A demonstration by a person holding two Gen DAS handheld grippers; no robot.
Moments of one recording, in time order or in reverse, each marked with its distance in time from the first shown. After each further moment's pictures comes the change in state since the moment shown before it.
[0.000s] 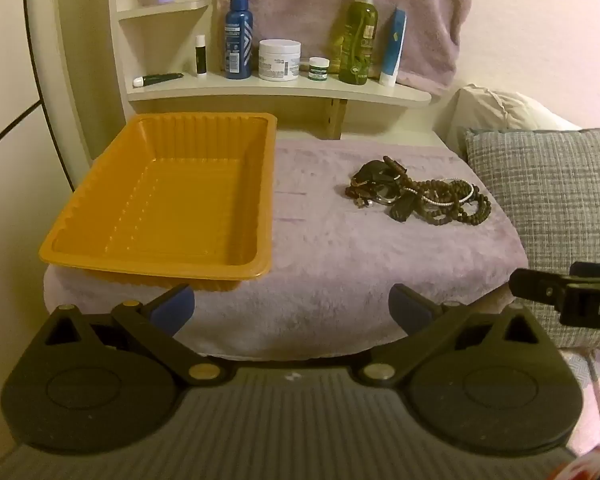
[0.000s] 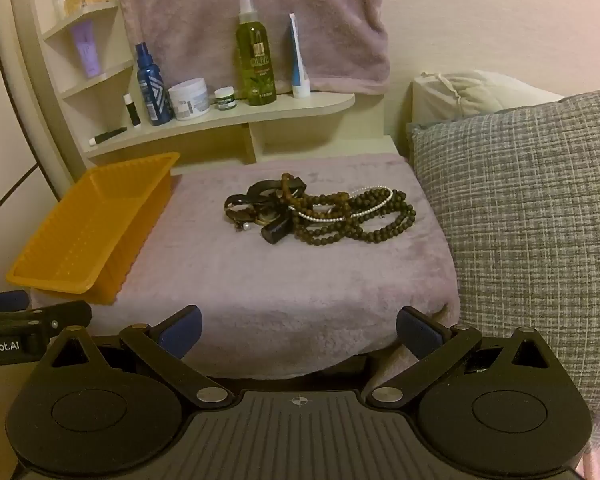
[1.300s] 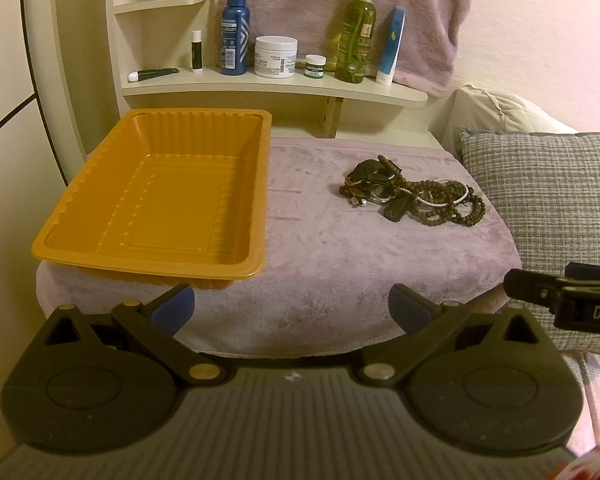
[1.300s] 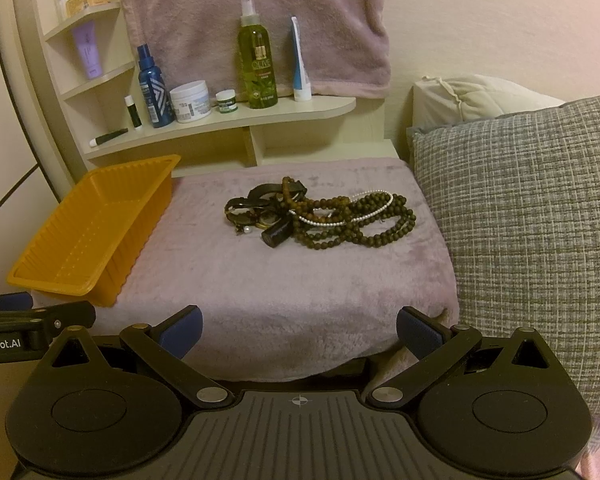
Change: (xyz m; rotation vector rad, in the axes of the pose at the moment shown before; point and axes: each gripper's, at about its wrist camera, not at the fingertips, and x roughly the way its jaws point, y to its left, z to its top) left arm -0.002 -0.002 0.002 -0.010 -0.003 -0.014; right arm -0.001 0.001 0.002 -0.004 -0.006 -0.001
